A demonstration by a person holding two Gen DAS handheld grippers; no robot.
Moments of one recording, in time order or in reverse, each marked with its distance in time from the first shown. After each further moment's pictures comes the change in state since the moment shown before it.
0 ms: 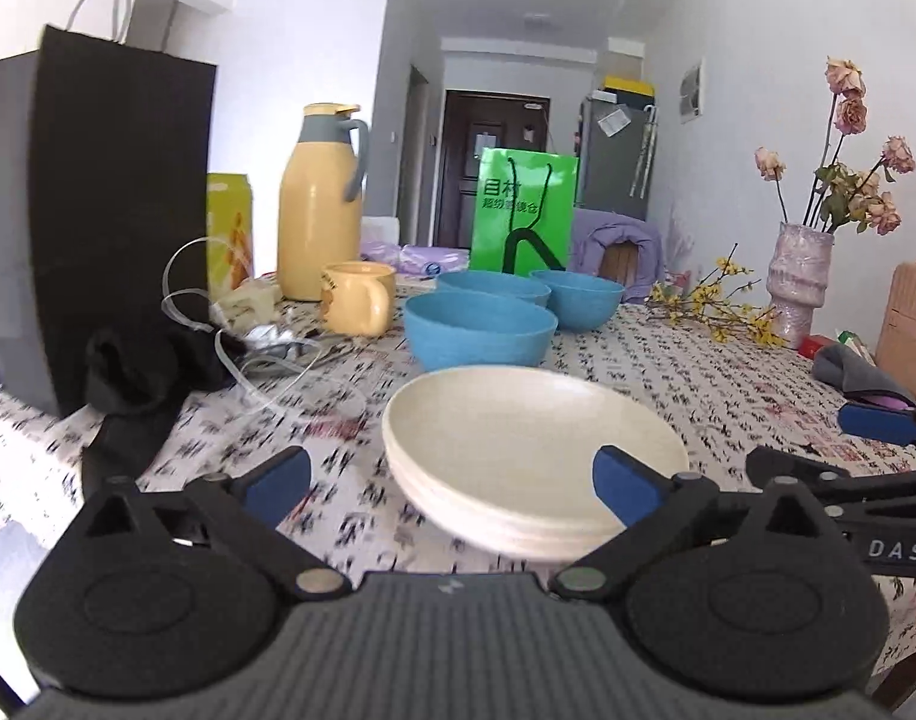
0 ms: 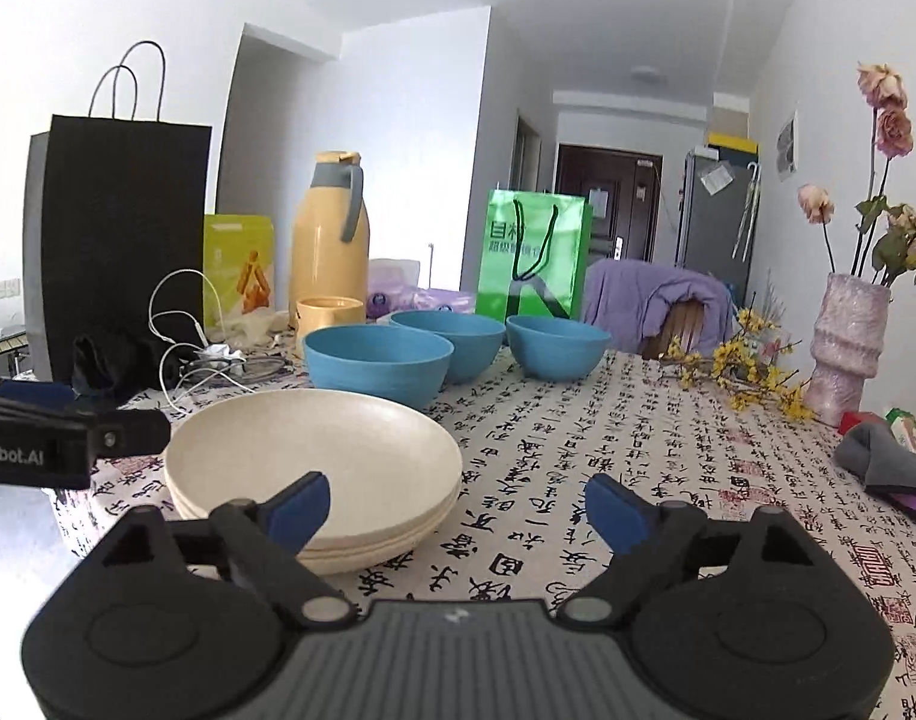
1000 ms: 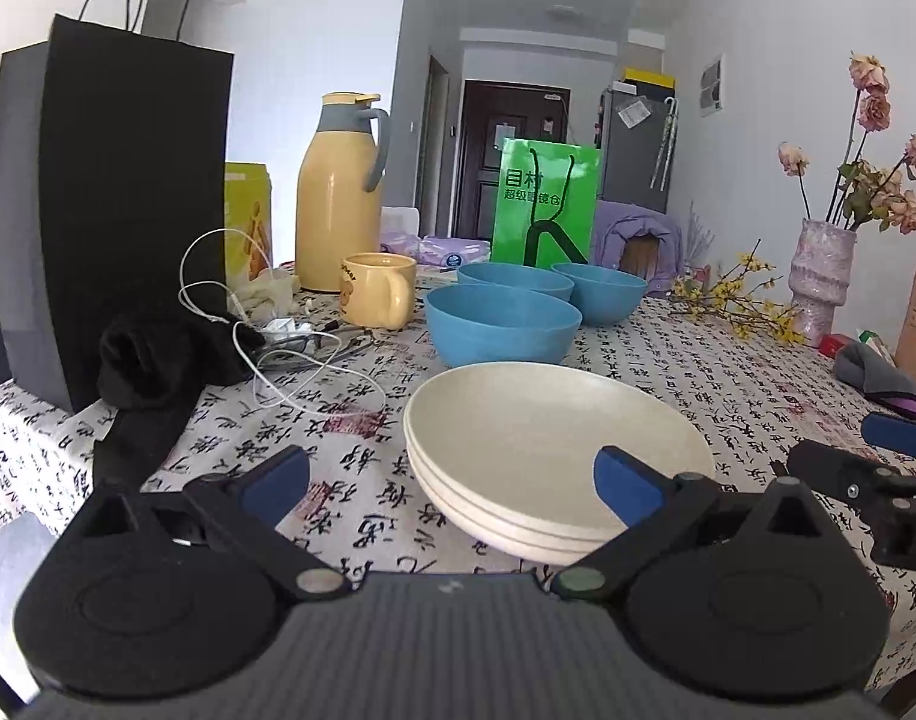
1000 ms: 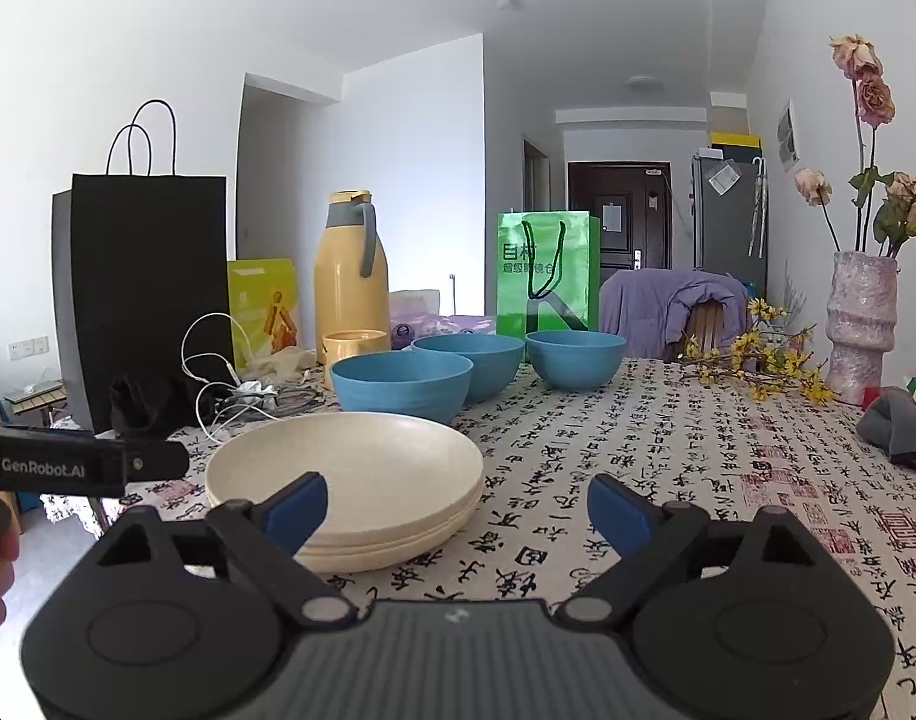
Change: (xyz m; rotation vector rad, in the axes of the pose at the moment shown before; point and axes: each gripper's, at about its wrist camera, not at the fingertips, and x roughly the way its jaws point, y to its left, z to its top) left arm 0.021 0.005 0.014 0.007 0.020 0.019; right arm -0.012 -0.013 -0.010 0.096 -0.051 0.074
